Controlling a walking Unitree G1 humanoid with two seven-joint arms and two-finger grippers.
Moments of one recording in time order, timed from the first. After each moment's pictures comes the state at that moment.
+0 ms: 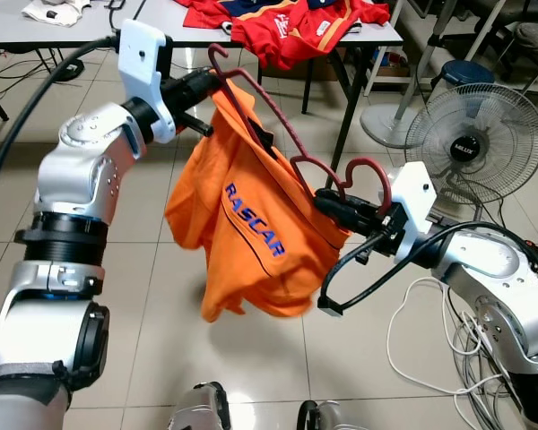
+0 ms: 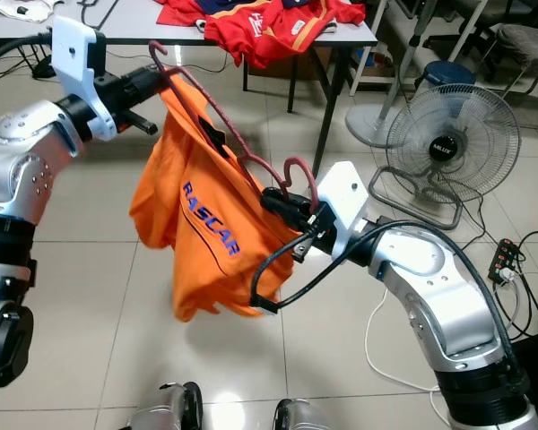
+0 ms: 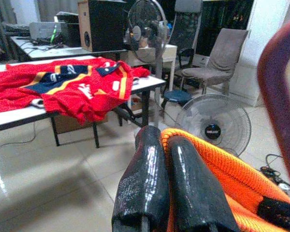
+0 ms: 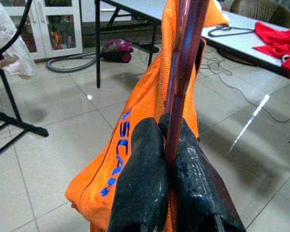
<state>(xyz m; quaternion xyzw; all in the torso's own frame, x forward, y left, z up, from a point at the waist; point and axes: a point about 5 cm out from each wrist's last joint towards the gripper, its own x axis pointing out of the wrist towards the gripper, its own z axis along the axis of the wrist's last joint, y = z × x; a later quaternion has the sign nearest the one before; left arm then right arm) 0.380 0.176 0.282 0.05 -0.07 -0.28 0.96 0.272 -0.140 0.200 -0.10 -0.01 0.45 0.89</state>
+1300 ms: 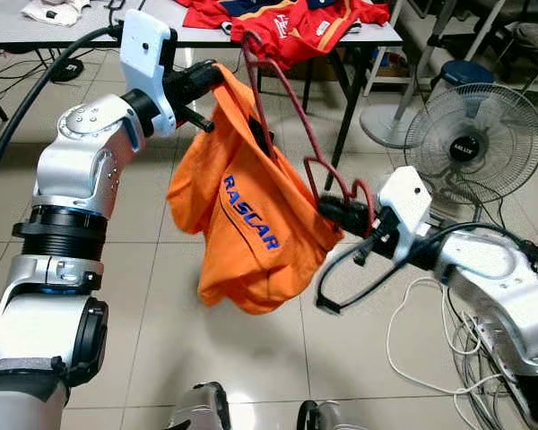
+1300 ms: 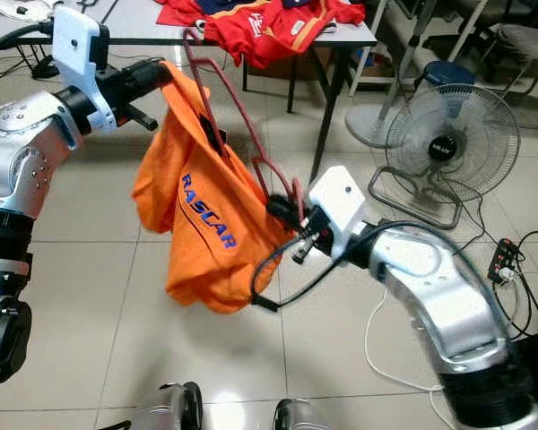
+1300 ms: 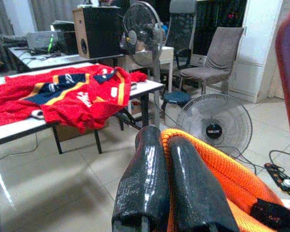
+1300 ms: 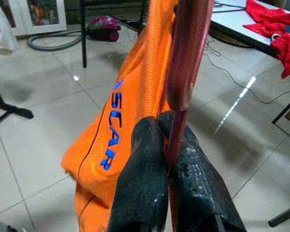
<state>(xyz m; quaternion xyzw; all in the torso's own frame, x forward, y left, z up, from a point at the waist) 0.378 0.172 0.292 0.07 -0.08 -0.28 0.95 0.276 -0.142 0.193 -0.13 0.00 0.41 0.91</state>
